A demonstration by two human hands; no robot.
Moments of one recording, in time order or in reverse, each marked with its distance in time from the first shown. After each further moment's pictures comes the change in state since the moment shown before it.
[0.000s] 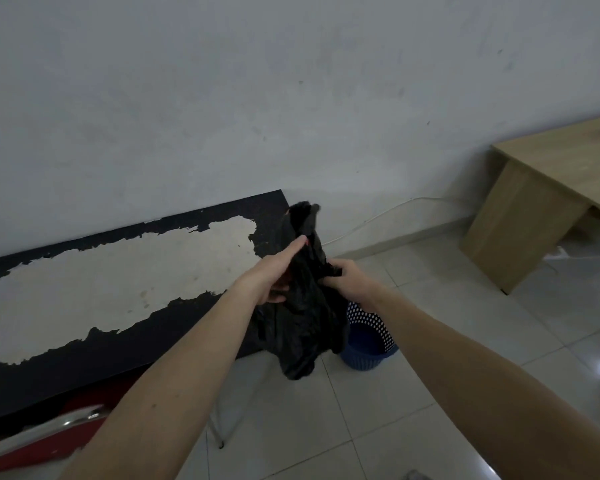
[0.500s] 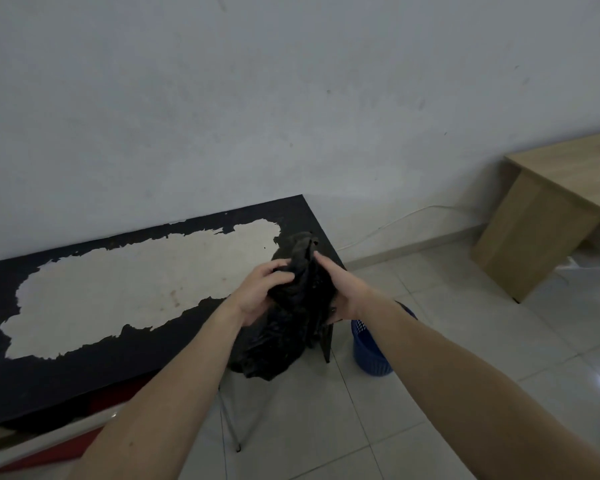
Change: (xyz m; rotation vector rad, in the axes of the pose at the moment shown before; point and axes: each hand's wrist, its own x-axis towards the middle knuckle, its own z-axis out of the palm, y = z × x) left_hand -0.034 -0.069 -0.103 -0.395 -0.340 0.501; right_hand 0.024 -0.031 0.103 0.418 -0.012 0.537
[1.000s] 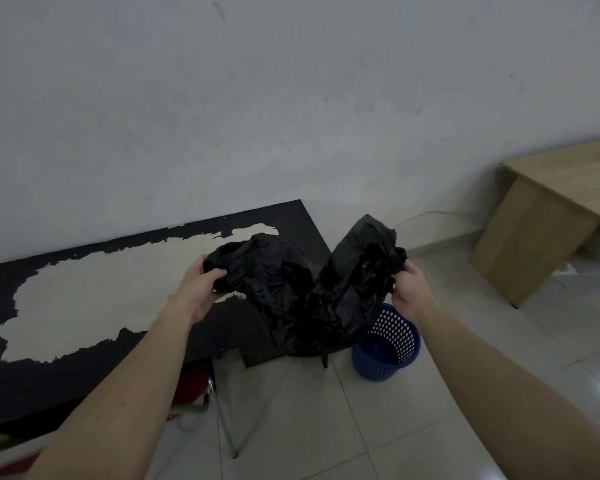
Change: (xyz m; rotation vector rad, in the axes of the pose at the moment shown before) left_hand -0.001 0.005 -0.095 0.009 0.547 0.005; right_hand -0.026 0.011 -0.105 0.271 0.344 -0.664
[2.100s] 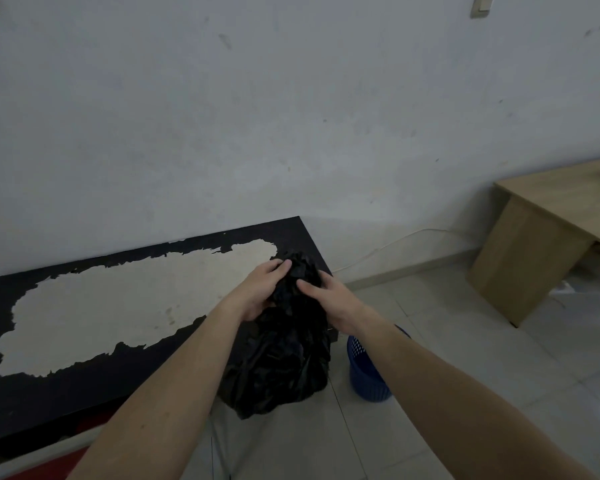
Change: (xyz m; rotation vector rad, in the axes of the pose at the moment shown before) left_hand -0.029 0.017 0.112 0.171 -0.399 -0.052; right_hand -0.044 0.003 0.111 -0.160 -0.477 0.189
